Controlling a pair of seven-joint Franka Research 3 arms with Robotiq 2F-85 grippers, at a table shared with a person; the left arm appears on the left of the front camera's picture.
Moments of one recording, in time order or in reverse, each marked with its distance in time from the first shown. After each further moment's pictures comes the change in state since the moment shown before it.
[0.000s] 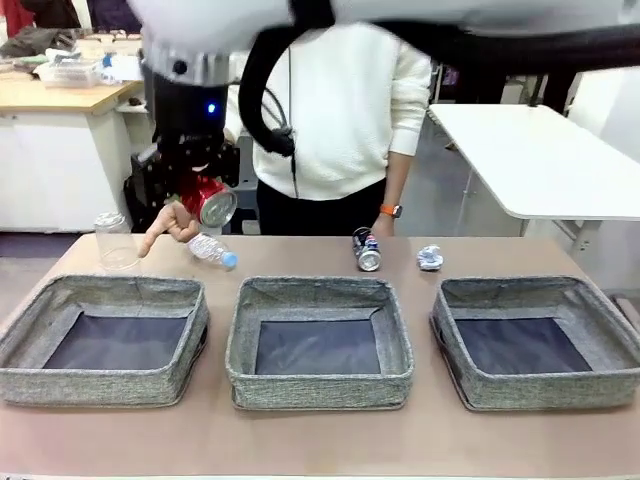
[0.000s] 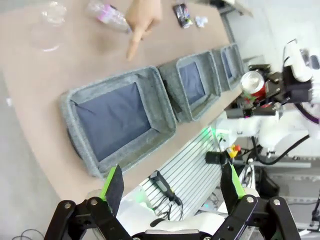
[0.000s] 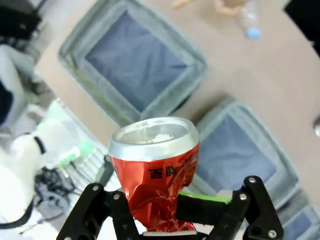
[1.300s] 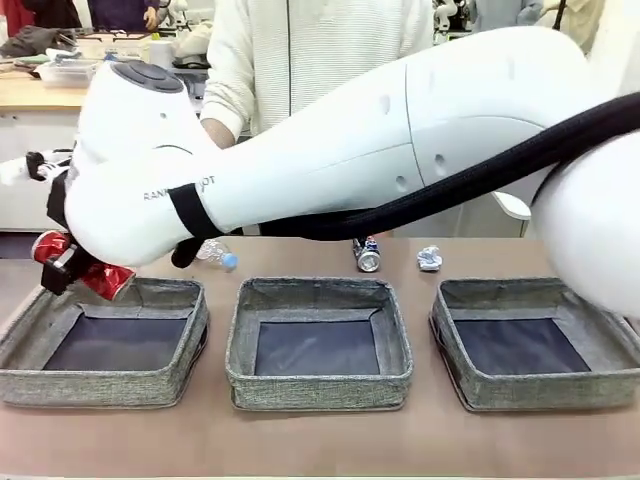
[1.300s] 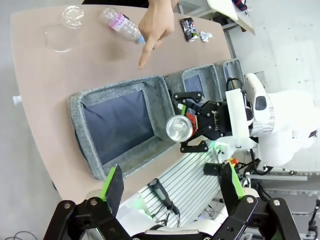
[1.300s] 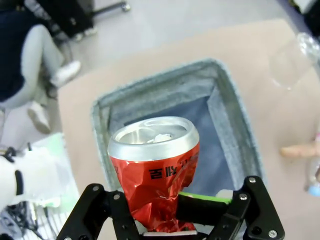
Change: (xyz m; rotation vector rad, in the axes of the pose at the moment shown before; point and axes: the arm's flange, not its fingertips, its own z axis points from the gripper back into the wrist) left arm -0.007 0.011 0.012 0.005 -0.058 0.037; right arm 0.056 0.066 -0.147 0.151 -0.329 0.435
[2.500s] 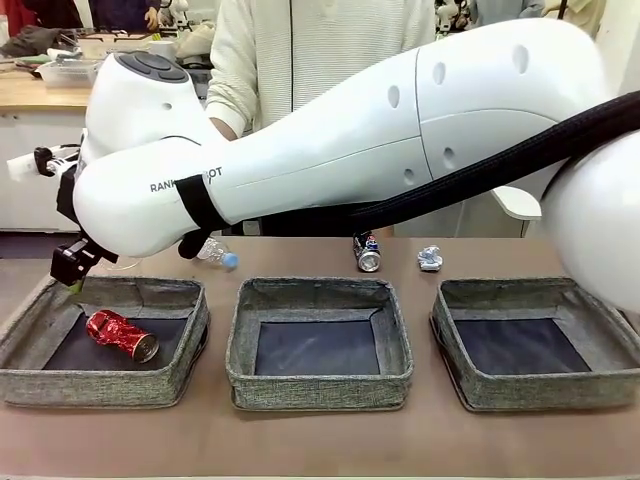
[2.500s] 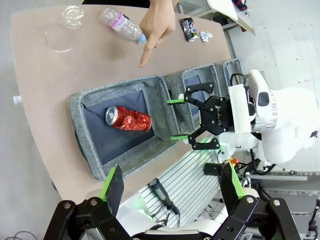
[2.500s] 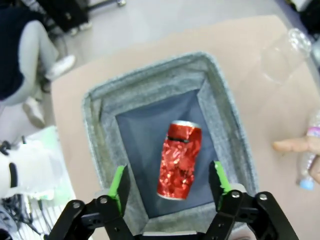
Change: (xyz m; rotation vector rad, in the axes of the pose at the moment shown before) left arm 0.000 0.000 0.000 0.000 0.000 0.000; right arm -0.002 -0.007 0.008 -0.022 0.036 0.008
